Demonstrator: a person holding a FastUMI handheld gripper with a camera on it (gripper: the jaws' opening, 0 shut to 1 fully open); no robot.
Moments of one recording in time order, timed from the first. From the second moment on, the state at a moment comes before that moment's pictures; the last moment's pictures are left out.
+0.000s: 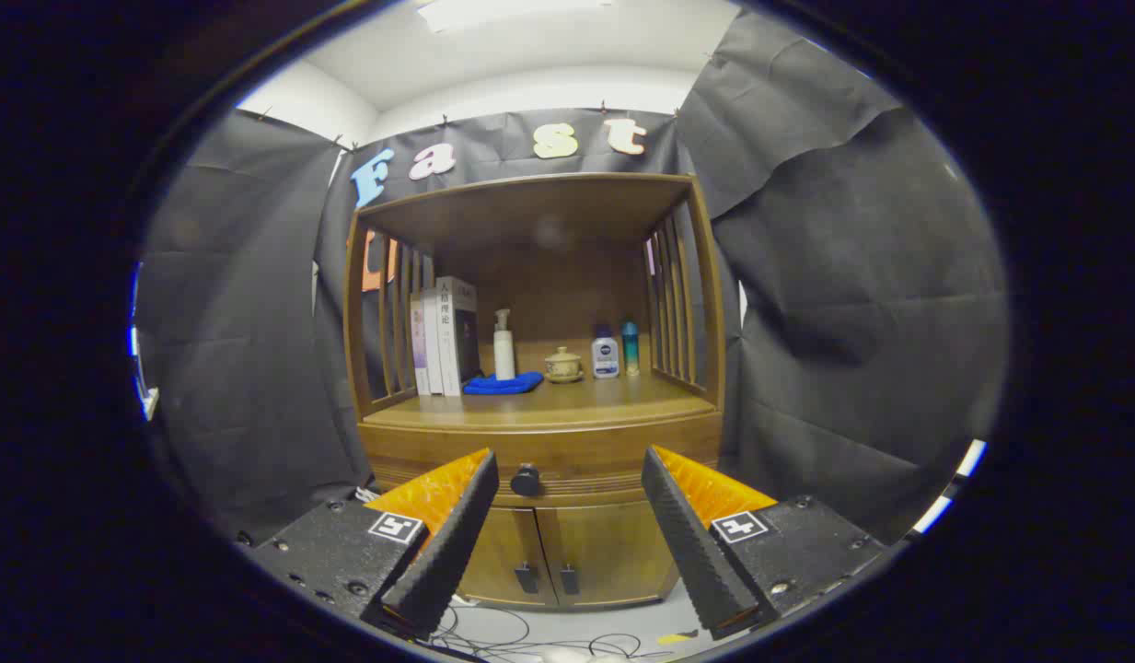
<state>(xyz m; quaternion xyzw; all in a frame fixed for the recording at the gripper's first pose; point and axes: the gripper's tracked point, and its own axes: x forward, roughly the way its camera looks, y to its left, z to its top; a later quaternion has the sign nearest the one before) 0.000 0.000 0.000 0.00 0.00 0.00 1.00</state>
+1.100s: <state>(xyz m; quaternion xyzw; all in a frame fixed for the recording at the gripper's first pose) 0.114 0.044 -0.061 -0.03 0.06 0.01 1.00</state>
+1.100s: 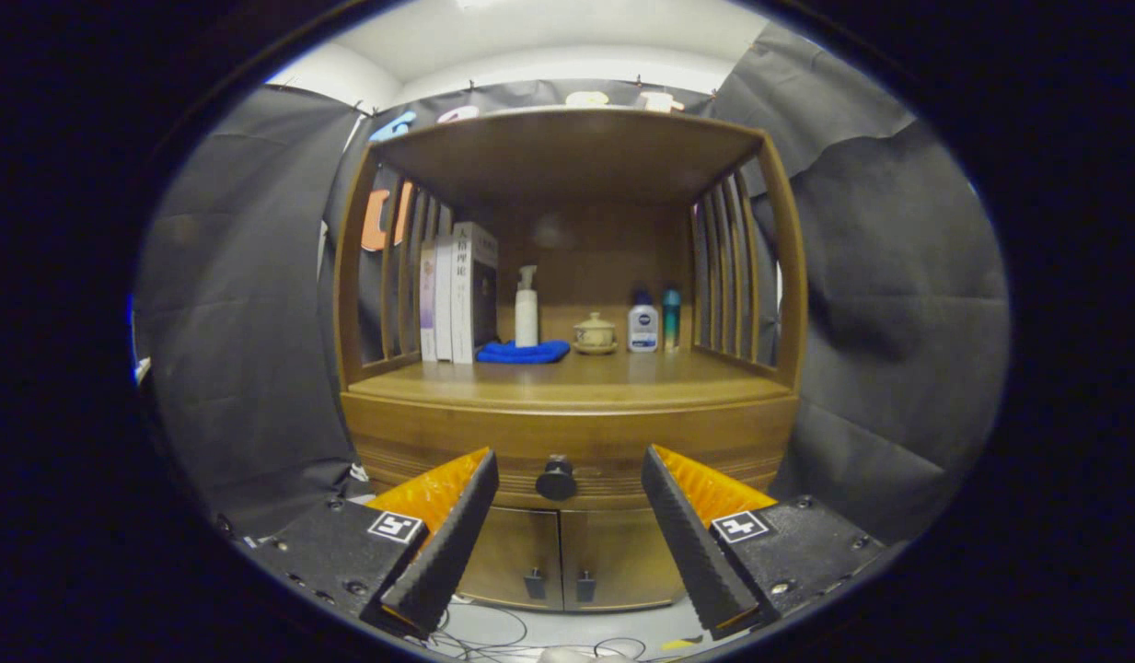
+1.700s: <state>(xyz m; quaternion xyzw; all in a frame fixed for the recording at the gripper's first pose) 0.212 0.048 -0.132 -0.04 0.11 -0.02 0.99</state>
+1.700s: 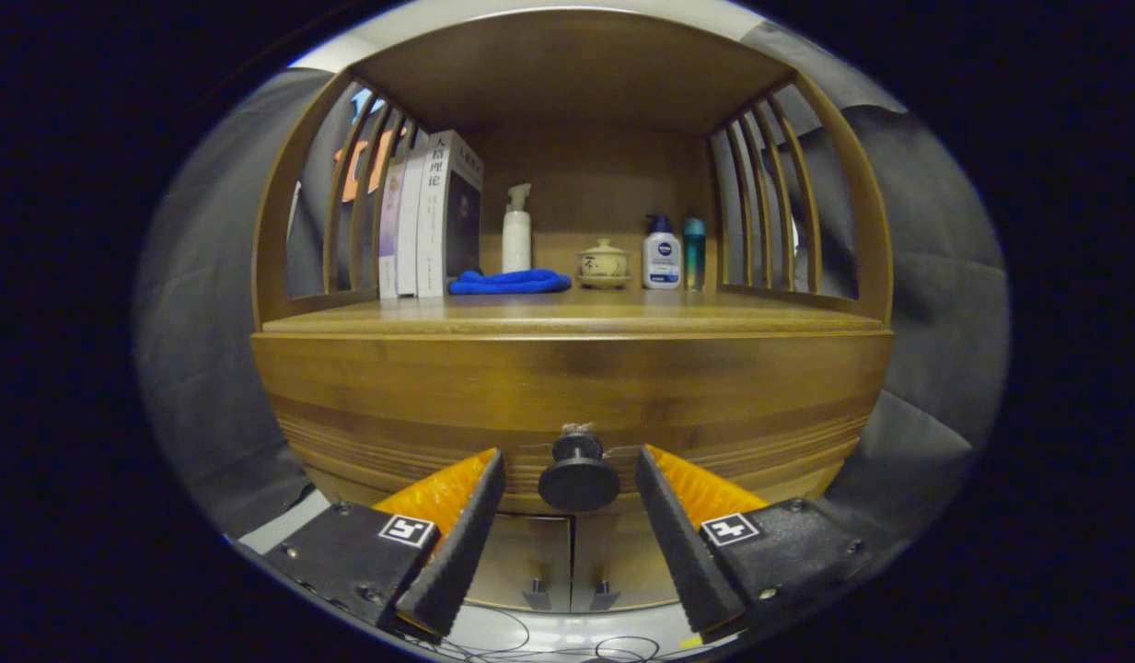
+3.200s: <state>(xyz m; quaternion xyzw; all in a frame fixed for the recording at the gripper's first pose) 0.148 0.043 -0.139 -0.02 0.13 -0.02 0.99</state>
